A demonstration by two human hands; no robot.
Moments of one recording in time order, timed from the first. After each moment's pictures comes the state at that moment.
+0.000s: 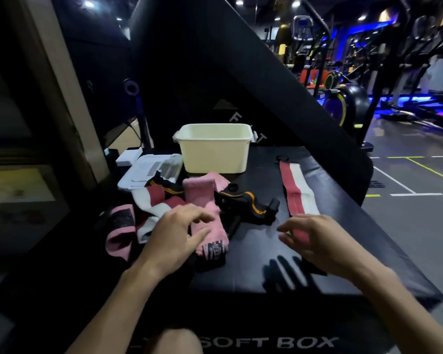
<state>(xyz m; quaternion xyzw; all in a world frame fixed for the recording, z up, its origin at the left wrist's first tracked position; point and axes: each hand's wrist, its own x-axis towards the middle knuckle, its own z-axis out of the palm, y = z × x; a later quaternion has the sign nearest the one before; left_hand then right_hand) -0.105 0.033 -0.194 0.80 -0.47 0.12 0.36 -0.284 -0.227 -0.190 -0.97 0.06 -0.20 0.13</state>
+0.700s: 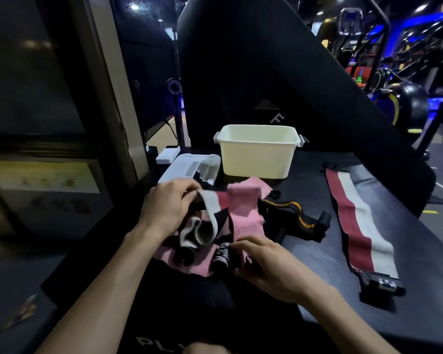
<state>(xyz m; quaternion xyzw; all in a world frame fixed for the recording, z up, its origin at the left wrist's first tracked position) -0.012 0.081 -0.158 0.89 -0.31 0.20 0.28 -0.168 -0.124 -0.232 -0.97 -0.11 -0.10 0.19</state>
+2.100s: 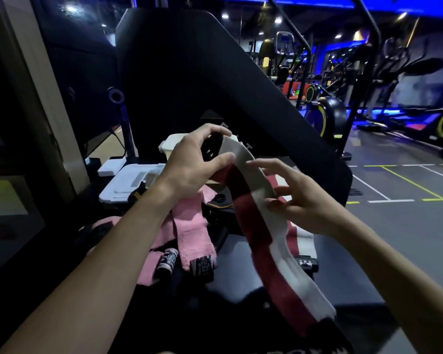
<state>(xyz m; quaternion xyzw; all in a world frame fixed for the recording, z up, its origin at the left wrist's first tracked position) -0.083 -0.044 -0.068 0.72 -0.49 0.09 0.49 -0.256 -0.216 -0.099 -0.90 -0.05 -0.23 0.37</state>
